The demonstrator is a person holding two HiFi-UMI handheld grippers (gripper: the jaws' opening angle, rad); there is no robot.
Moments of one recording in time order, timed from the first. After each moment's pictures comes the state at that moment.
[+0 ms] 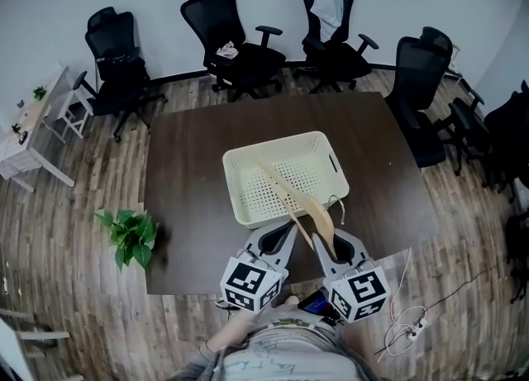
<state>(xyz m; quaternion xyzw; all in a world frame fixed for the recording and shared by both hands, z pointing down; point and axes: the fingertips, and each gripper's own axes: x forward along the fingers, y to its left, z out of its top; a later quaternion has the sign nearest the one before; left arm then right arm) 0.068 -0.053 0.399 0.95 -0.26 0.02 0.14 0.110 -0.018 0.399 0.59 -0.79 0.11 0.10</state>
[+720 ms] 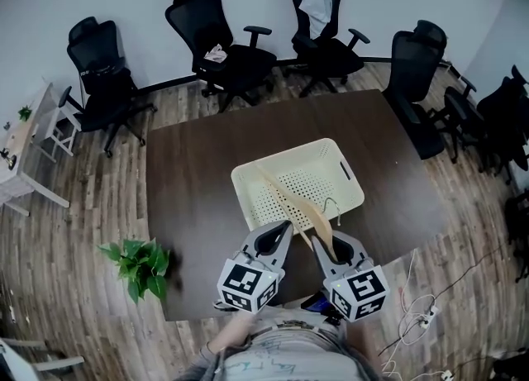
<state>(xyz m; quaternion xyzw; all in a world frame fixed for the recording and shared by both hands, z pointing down) 0.021 -0.127 0.413 0.96 -0.24 0.02 0.15 0.068 -0.081 0.420 0.61 -0.77 0.13 0.12</state>
